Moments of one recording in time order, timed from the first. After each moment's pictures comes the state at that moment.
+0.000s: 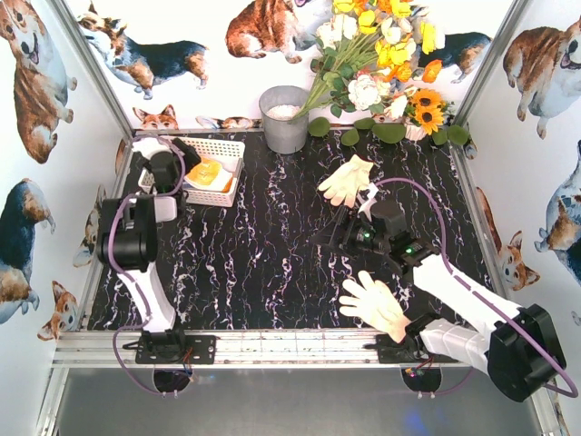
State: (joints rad) left arm 0.07 1.96 1.00 0.81 -0.15 -0.54; right arm 0.50 1.05 0.60 -0.06 -0.41 0.92
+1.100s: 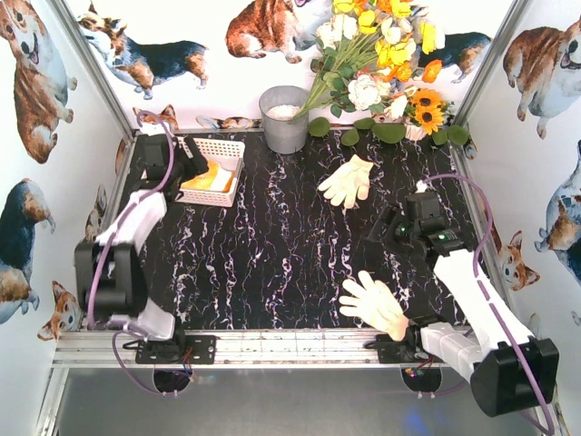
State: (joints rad) left arm 0.01 1.59 1.11 -0.01 0.01 -0.41; right arm 0.19 0.97 0.76 -0.63 -0.16 0.66
